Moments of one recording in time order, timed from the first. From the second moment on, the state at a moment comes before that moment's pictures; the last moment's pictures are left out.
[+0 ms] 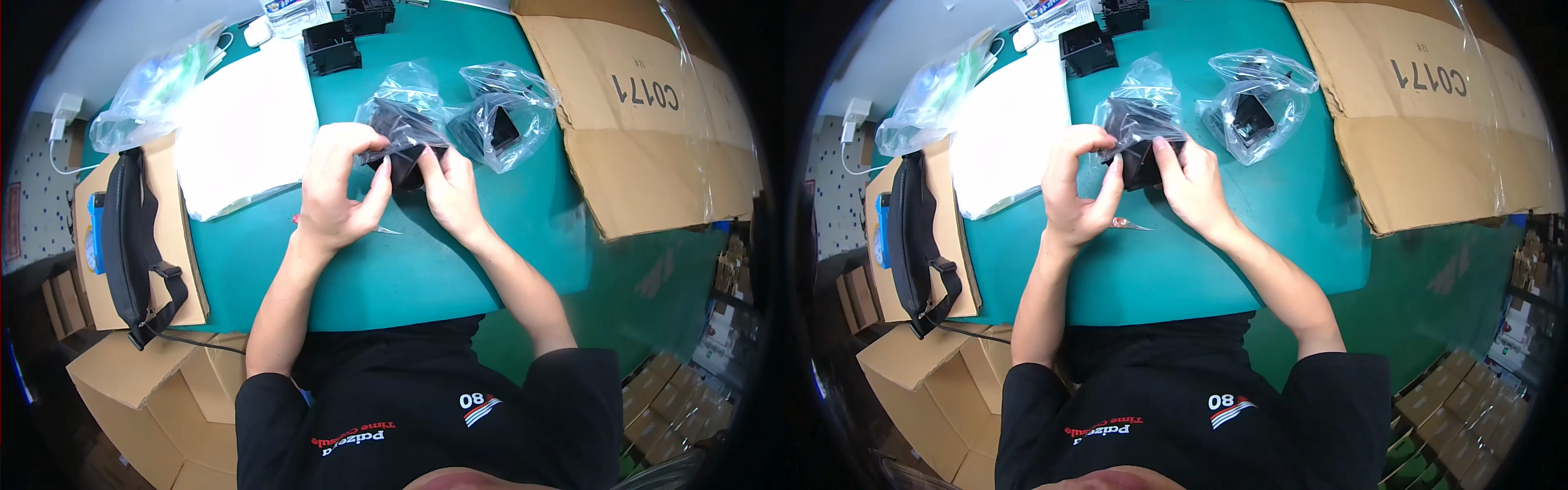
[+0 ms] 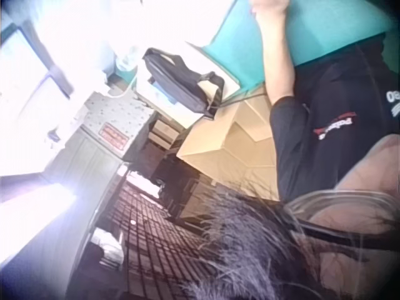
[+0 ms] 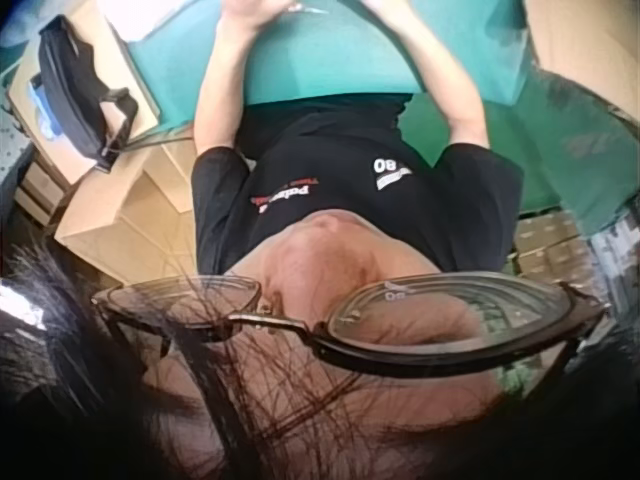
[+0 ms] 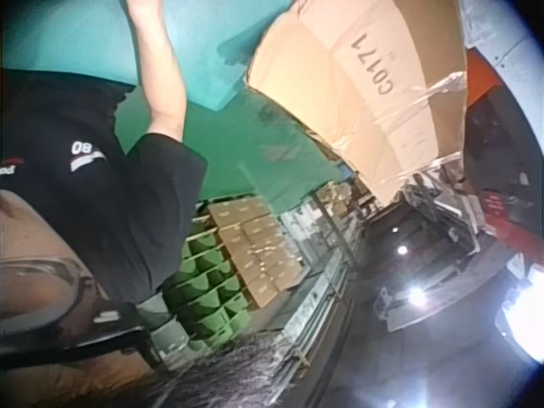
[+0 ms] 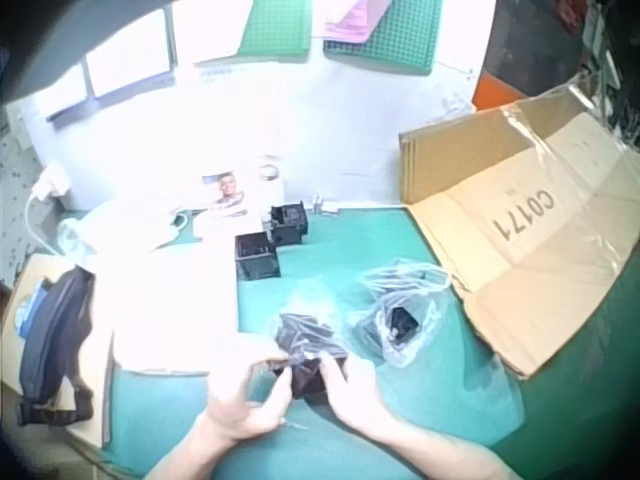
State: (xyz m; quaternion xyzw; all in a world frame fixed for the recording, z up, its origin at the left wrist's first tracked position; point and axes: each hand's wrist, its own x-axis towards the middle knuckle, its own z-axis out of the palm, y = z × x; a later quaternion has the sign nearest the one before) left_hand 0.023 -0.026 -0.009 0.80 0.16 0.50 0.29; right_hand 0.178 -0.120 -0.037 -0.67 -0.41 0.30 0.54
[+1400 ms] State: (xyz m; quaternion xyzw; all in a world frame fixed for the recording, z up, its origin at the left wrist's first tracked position) left_hand 0.033 -0.018 -0.014 0.64 0.36 0.35 0.59; right_hand 0.169 -0.121 -0.029 -0.52 -0.35 0.42 0.66
